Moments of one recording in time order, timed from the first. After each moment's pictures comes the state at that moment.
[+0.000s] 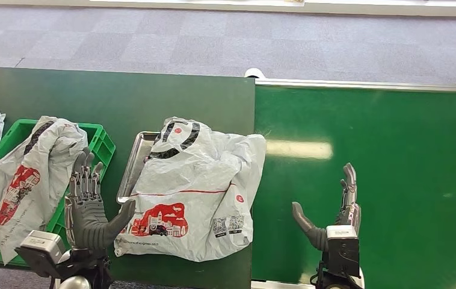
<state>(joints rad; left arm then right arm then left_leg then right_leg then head) 0.12 -0.16 -0.16 -1.77 -0.09 0.21 -0.56 0.11 0.12 0.24 -1.56 0.30 -0.32 -0.44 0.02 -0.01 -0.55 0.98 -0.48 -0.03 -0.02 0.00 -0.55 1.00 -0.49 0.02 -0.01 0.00</state>
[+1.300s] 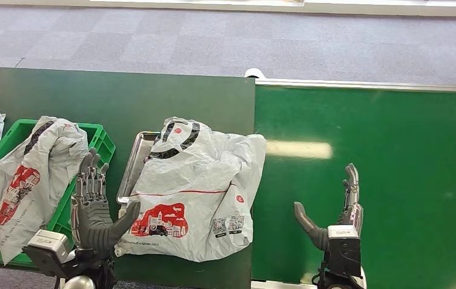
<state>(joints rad) 0.12 -0.16 -0.17 -1.75 -0.09 0.21 -0.57 0.11 0.12 0.23 -1.56 0.31 -0.32 -0.44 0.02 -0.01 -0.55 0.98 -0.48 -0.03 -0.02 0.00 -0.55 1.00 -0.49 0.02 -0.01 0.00</state>
